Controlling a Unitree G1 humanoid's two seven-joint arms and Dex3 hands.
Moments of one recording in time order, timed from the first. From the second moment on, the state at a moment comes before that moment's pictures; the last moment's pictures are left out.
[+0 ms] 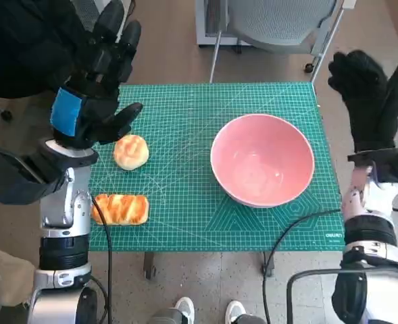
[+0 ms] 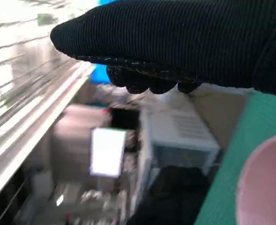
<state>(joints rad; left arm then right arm) -0.66 0.28 0.18 0.21 -0.32 -0.26 -0.45 -0.98 -0.34 -0.33 1.27 0.25 -0.62 0.41</state>
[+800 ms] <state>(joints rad) -0.64 0.31 0.18 0.18 -0.31 -0.25 -0.44 -0.93 -0.34 -0.34 1.31 0.18 -0.47 0.29</state>
